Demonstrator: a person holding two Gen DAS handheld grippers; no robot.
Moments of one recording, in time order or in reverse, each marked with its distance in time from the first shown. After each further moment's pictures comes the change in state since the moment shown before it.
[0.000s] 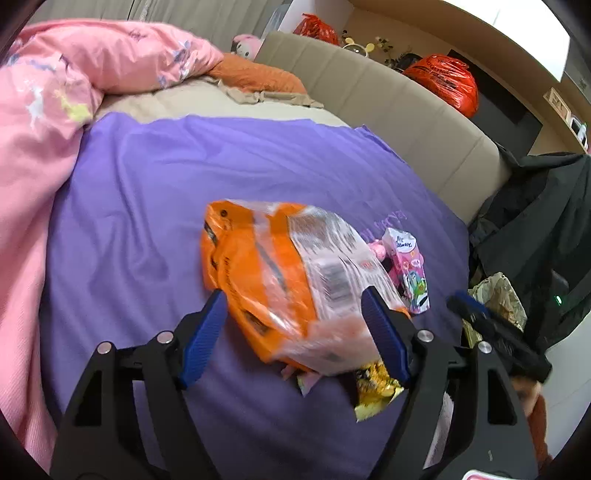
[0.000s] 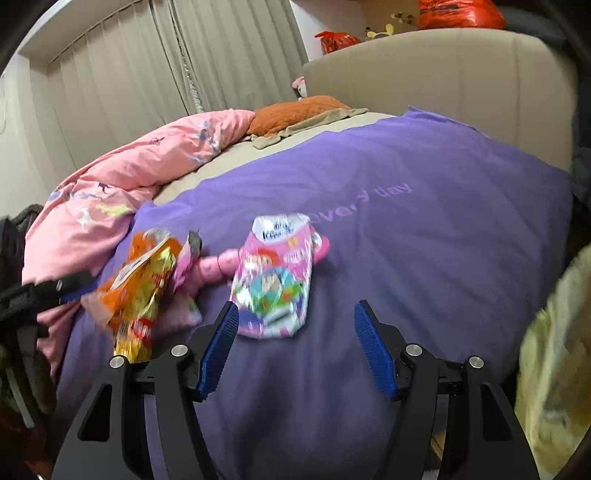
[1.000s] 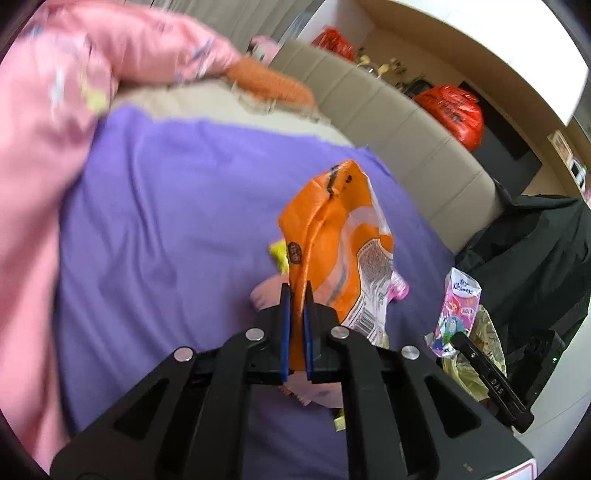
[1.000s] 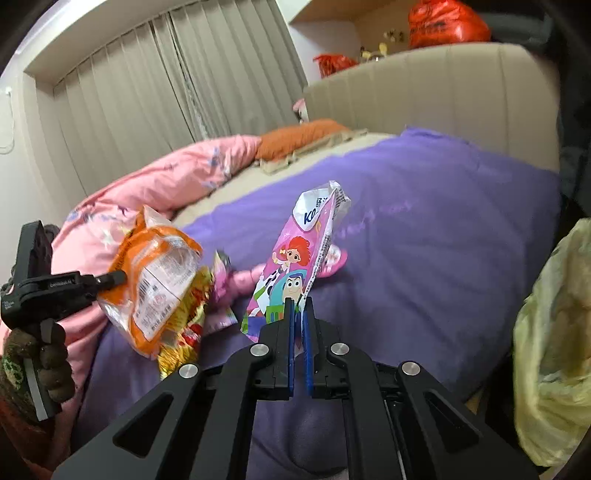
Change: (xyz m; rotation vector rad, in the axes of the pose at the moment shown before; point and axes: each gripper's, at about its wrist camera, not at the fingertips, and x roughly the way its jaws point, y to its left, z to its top) left arm -0.028 0.003 0.025 -0.082 -0.062 -0.032; right arm -0.059 0.017 -0.014 0.029 -0.116 0.020
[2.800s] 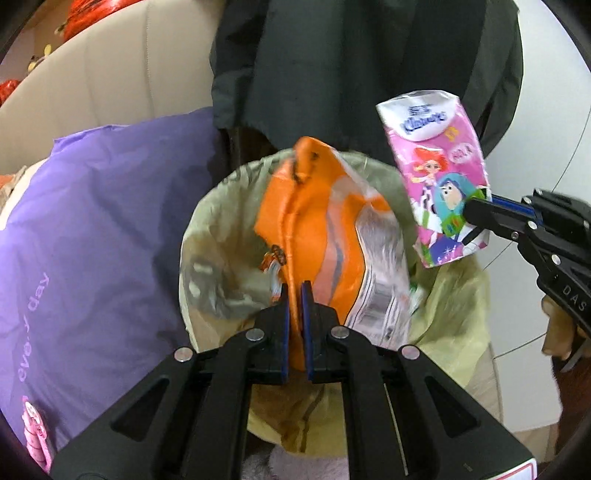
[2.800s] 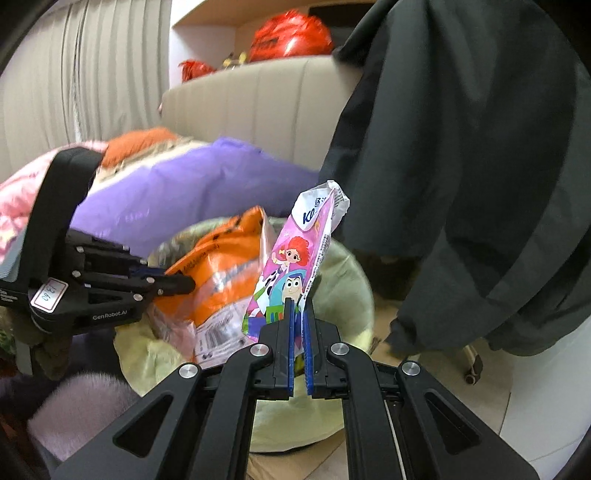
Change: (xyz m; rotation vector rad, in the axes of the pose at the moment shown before) left arm 0.224 -0.447 -0.152 0.958 0.403 -0.322; right arm -0.179 -0.236 -0.002 0.004 0.047 -0.553
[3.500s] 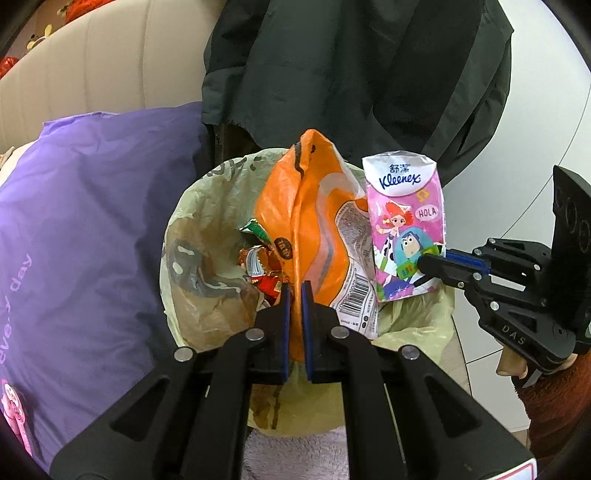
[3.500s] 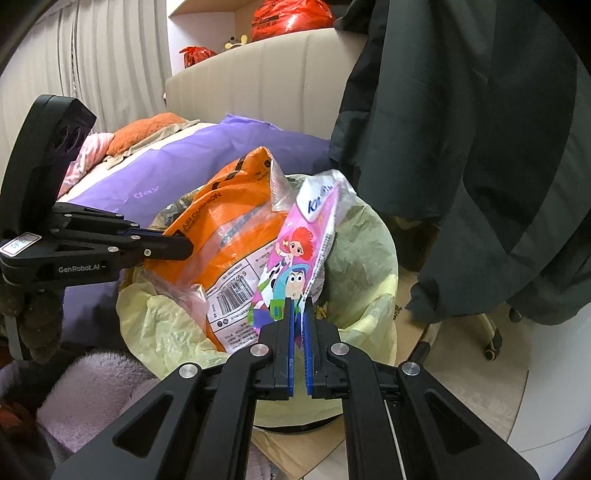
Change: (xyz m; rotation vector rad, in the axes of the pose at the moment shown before) left arm -0.011 0.001 -0.005 -0.072 -0.014 -0.115; right arm 0.012 -0.001 -0.030 0.051 0.065 0.062
